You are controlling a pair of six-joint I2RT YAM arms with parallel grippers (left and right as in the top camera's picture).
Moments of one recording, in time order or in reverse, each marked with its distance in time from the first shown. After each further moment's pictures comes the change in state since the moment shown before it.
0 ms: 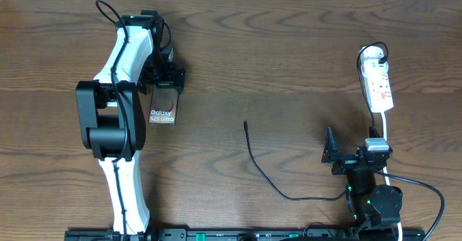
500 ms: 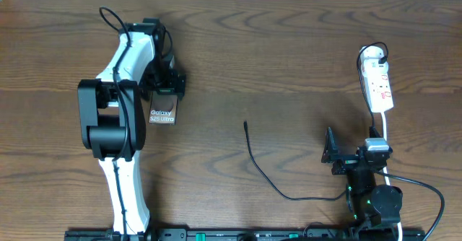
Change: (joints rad) left arm 0.000 0.000 -0.103 0.075 0.000 0.000; right arm 0.000 0.000 0.000 0.000 0.000 0.000
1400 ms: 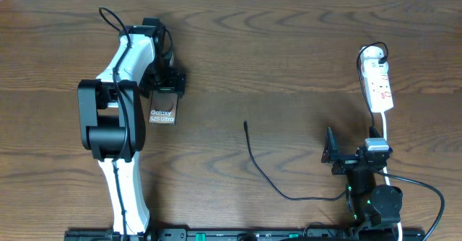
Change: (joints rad) left arm 0.000 -0.010 -0.021 0.082 -0.013 -0.004; right arm 0.000 0.000 0.000 0.000 0.000 0.000
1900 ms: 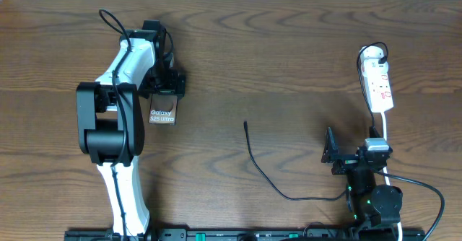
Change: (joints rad) left arm -0.005 -0.037 -0.071 0.063 -0.019 0.001; right arm 0.000 0.000 0.000 0.000 0.000 0.000
